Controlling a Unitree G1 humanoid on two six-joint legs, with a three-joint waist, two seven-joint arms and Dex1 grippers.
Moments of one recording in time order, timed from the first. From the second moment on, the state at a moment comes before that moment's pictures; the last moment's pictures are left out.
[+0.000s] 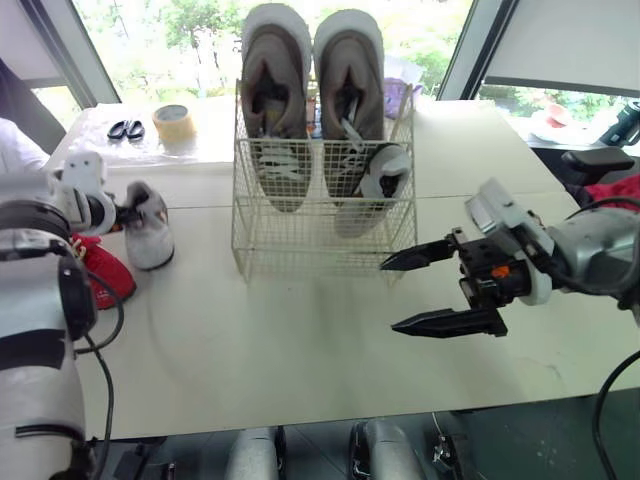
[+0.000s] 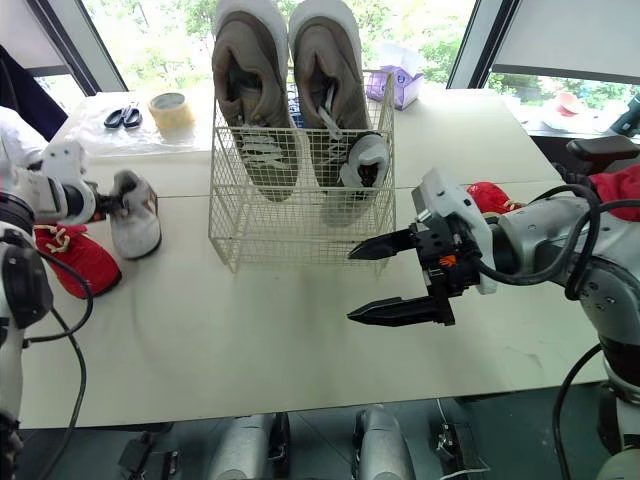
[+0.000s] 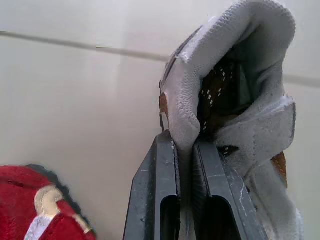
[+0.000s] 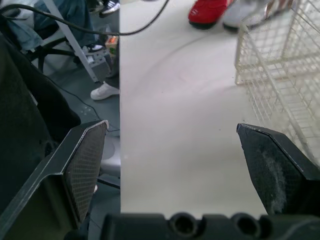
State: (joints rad) left arm -1.40 0.83 0.13 1.32 -0.16 0.84 -0.42; right arm -0.63 -1.03 -0.10 -0.49 0.99 1.07 1.12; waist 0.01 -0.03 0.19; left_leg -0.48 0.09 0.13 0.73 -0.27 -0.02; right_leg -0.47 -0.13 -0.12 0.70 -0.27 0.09
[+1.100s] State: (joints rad) left arm -0.56 0.22 0.16 -0.47 -0.21 0.29 -0.06; right arm -0.82 -1.00 0.02 -0.16 0.89 1.17 1.28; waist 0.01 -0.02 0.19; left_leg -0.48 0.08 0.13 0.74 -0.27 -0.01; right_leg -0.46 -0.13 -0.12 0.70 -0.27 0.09
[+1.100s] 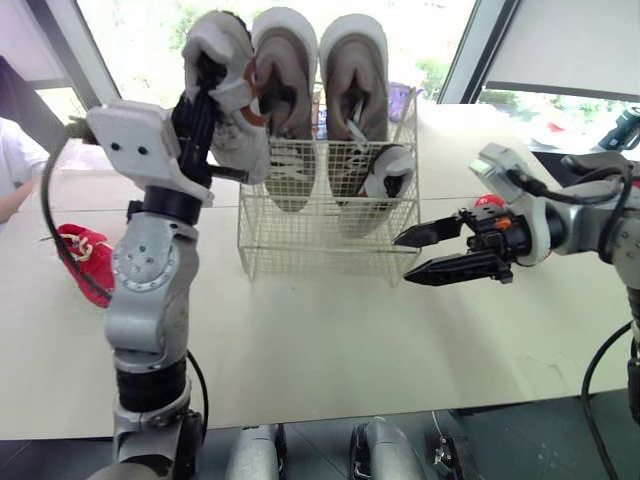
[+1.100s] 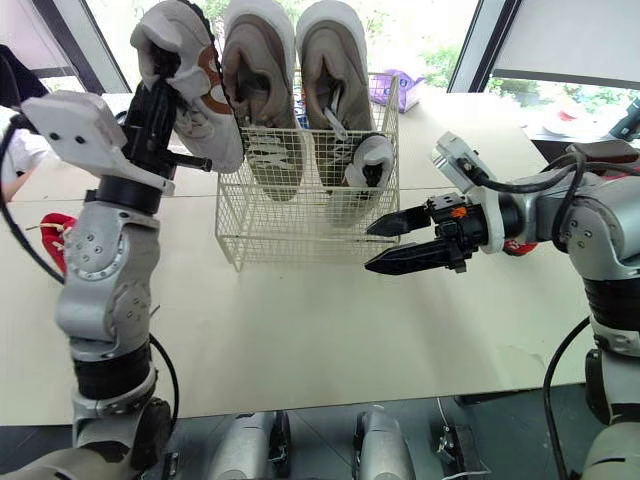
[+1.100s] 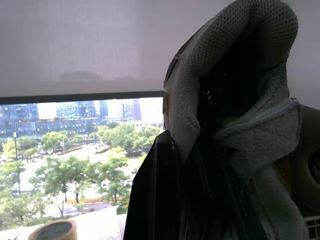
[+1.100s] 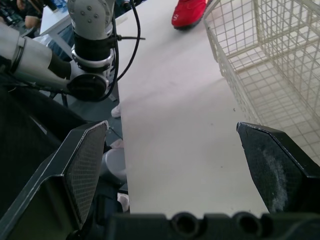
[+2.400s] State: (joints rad) left arm -0.38 0.10 0.06 -0.41 -0.29 0.41 -0.11; right arm -0.64 -0.99 -0.12 -0.26 0.98 1.19 1.12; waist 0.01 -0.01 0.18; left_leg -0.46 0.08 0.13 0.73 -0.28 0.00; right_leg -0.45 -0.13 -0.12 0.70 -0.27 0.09
